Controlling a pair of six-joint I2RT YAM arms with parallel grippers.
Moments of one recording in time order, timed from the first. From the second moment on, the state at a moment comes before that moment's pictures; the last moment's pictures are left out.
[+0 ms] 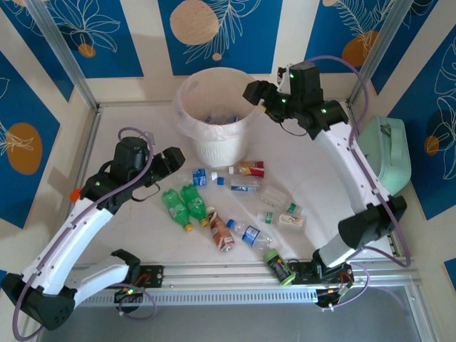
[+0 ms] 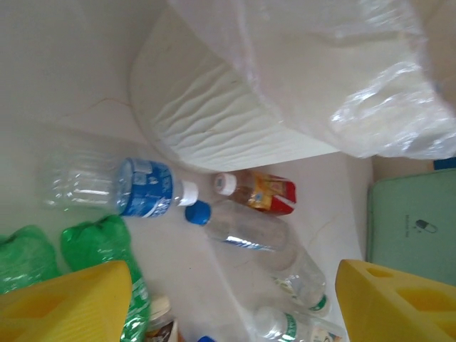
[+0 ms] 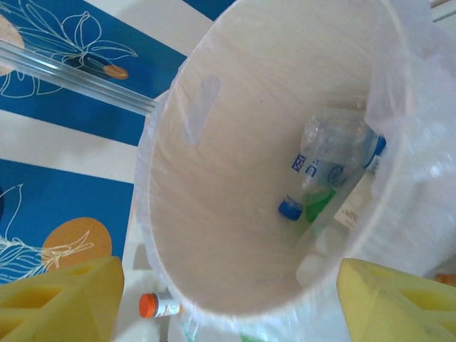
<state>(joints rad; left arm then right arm) -0.47 0.97 1.06 -0.72 0.07 -0.86 0.37 1.54 1.76 -0.71 -0.35 0.80</state>
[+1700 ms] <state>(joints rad) -0.44 1.31 0.69 -0.59 0.01 -1.00 0.58 1.05 1.07 -0.70 -0.26 0.78</state>
